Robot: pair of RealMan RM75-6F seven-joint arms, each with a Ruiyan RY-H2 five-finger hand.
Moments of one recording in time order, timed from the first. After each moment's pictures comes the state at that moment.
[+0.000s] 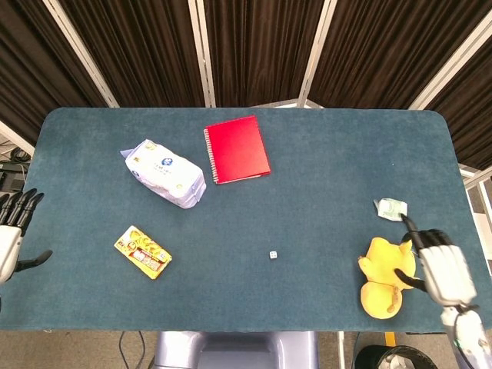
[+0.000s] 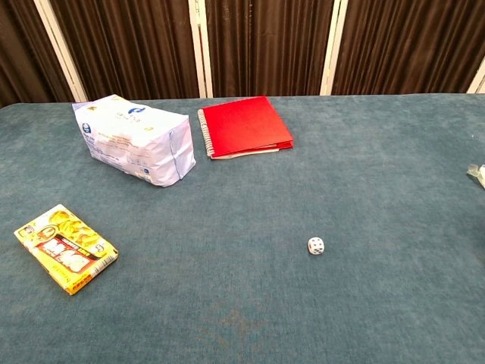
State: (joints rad) left arm -0.19 -1.01 -0.06 -1.66 1.48 1.42 0.05; right arm 0.18 -1.09 0.04 -1.69 -1.60 1.48 -0.10
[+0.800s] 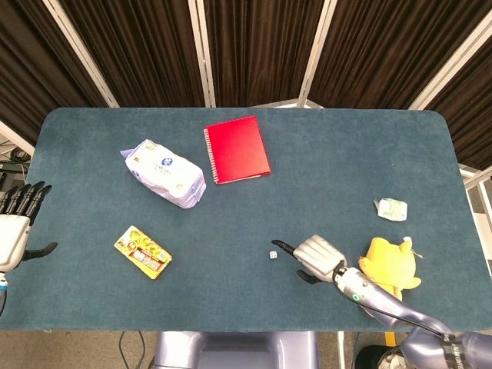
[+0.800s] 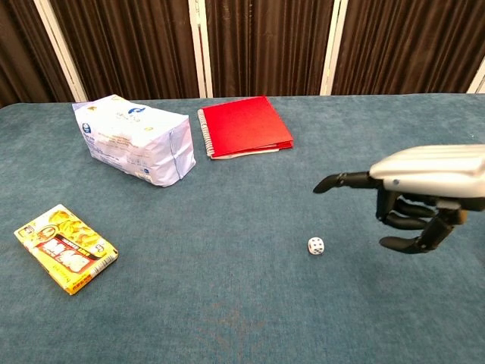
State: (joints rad) left arm -0.24 -1.03 -0.09 -1.63 1.43 1.34 0.06; right arm 0.66 -1.23 0.08 -1.74 -1.47 0.70 -0.18
